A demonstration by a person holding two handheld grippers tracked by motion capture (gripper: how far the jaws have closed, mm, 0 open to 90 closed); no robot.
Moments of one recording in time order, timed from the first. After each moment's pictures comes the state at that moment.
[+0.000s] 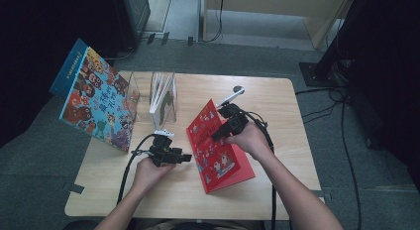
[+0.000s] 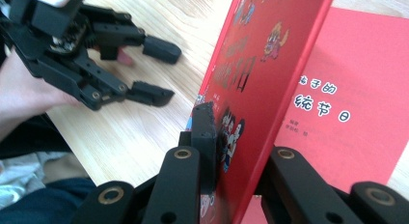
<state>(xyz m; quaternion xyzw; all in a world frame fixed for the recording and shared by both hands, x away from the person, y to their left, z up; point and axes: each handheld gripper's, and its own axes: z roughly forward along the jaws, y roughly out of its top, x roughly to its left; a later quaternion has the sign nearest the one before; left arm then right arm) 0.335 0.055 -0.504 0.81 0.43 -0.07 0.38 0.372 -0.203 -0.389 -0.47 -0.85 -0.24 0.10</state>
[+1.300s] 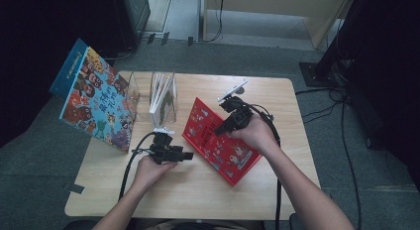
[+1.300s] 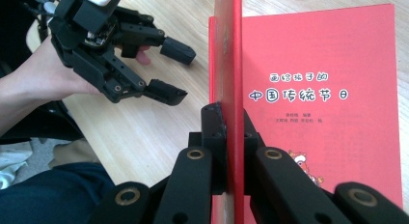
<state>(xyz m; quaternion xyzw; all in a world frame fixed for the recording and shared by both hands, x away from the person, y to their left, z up) 0.335 0.051 -0.491 0.80 0.44 -0.08 0.40 0.366 -0.209 -0.352 -0.43 -0.86 -0.25 0.09</state>
